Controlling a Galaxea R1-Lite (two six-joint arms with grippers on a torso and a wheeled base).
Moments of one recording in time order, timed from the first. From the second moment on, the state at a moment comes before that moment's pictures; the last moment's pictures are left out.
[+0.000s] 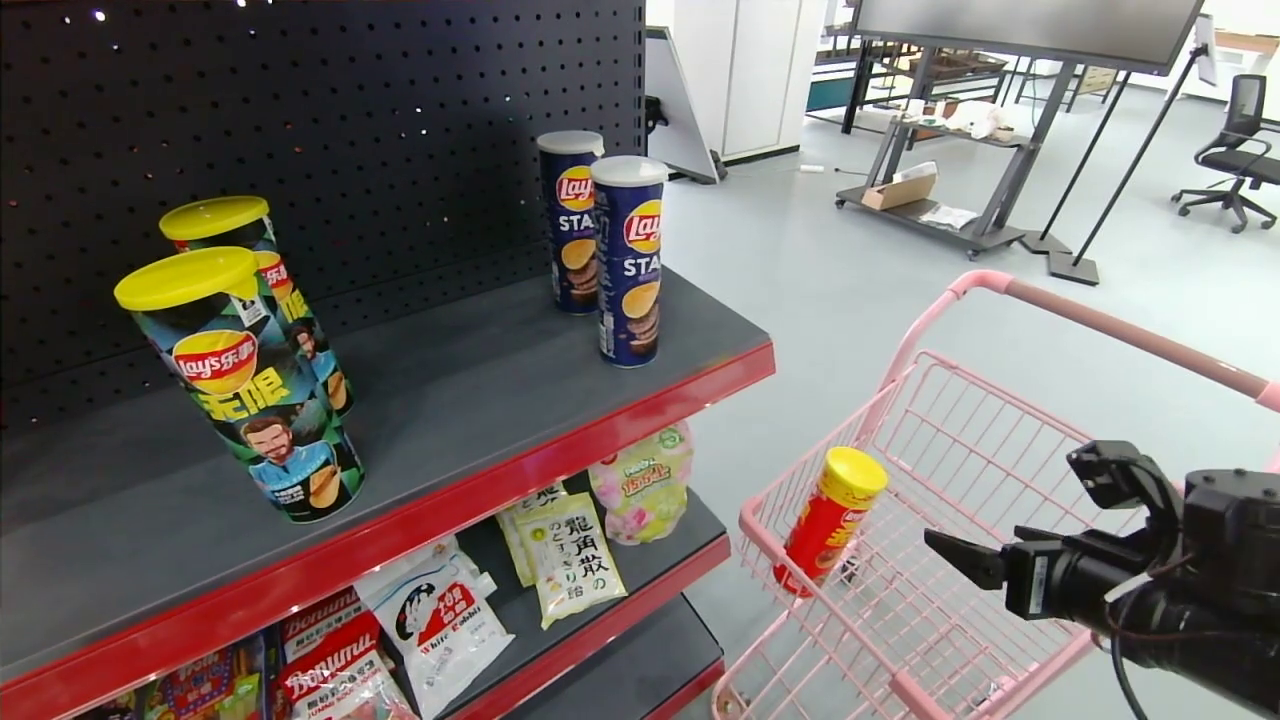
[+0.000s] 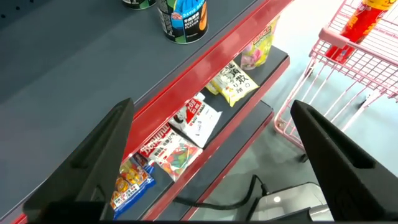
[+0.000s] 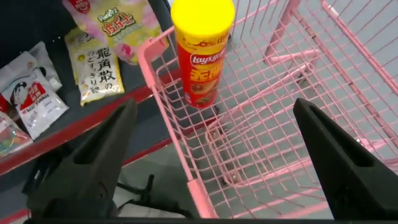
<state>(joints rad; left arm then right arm) -0.48 0.45 -0.52 0.40 0.24 0.00 0.15 1.66 -0.13 -1.04 0.07 0.13</state>
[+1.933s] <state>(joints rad) -0.48 0.49 -0.54 0.40 0.25 0.00 0.14 2.41 -0.46 -1.56 0.20 0.08</state>
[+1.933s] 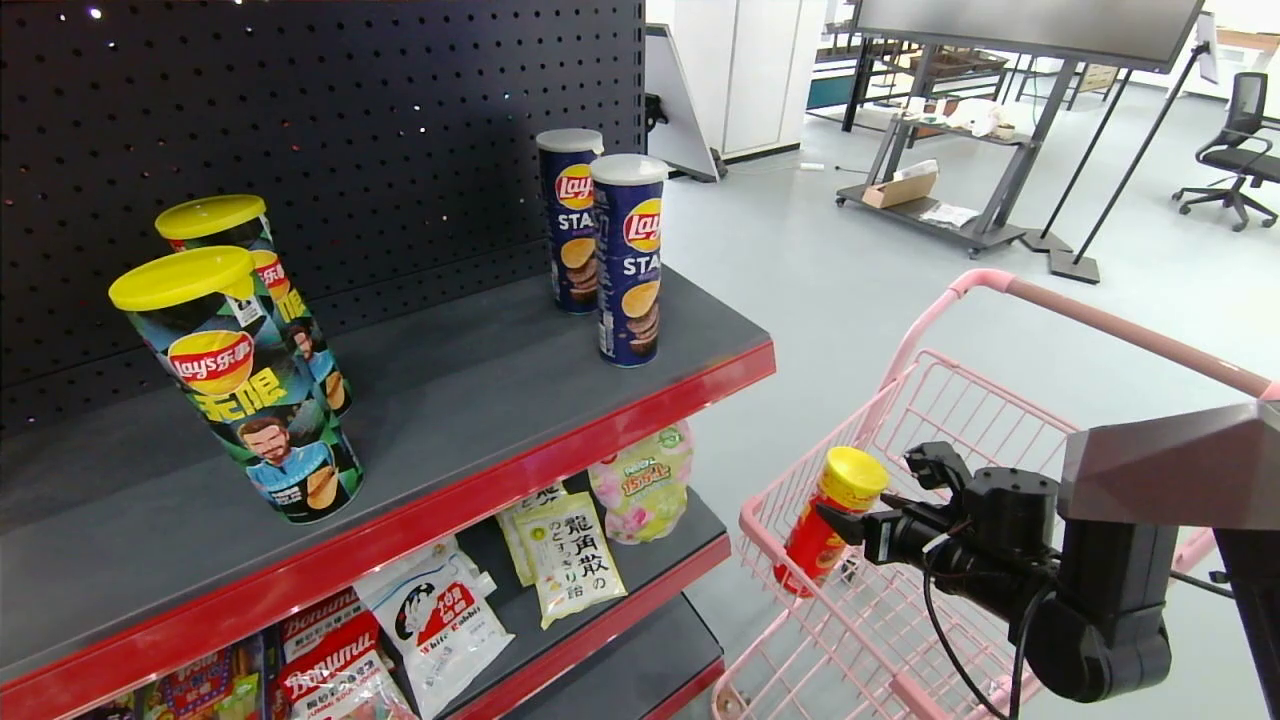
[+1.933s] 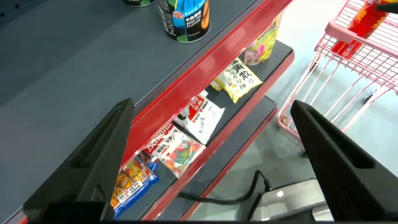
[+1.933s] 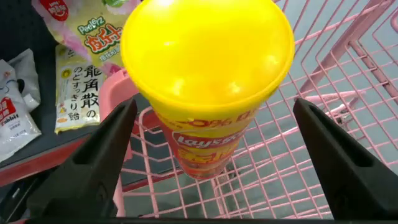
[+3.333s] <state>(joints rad) -0.48 0.51 -0.54 0.40 0.26 0.01 0.18 2.46 -0.63 -1.46 0.13 0.09</state>
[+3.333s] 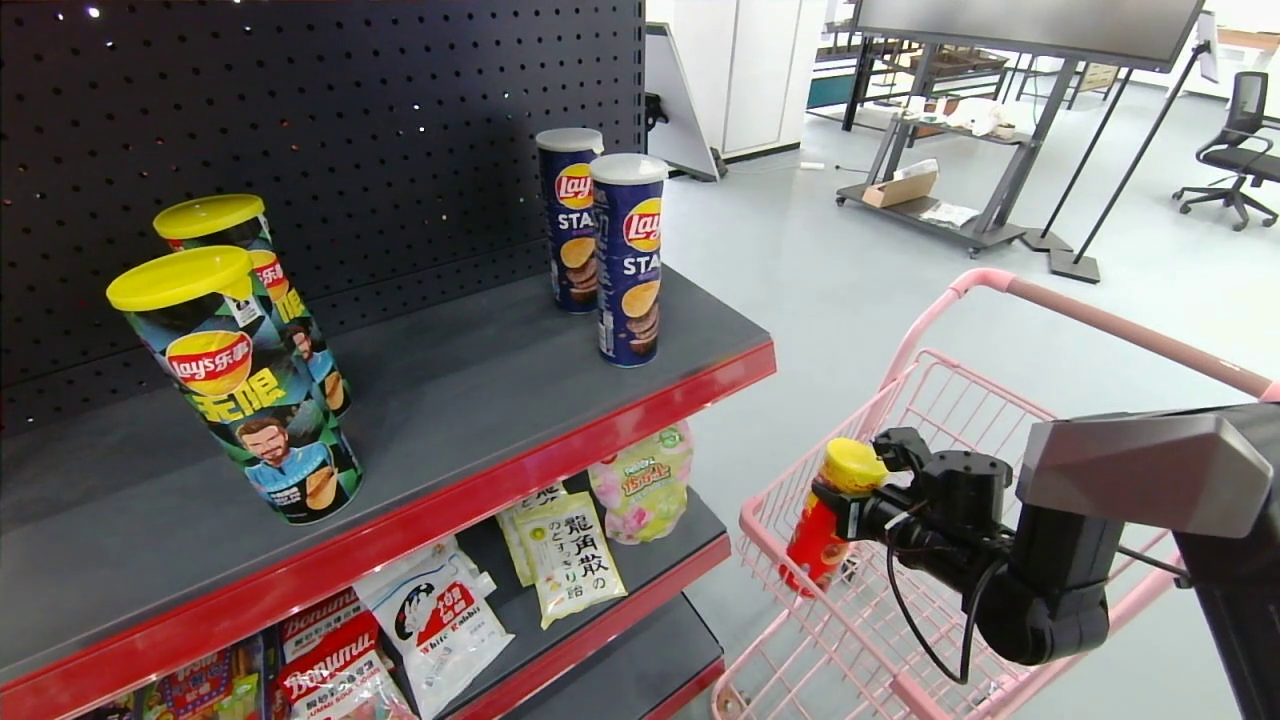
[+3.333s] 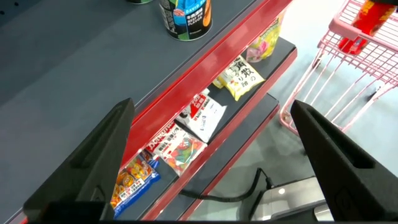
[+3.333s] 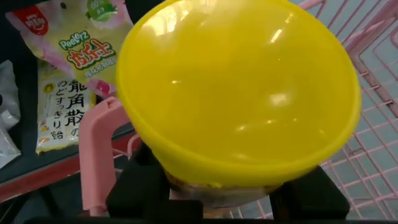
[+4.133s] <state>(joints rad) -0.48 0.48 -0.53 0.35 0.29 0.01 0.24 1.74 -0.49 -0.89 -0.08 -0.01</state>
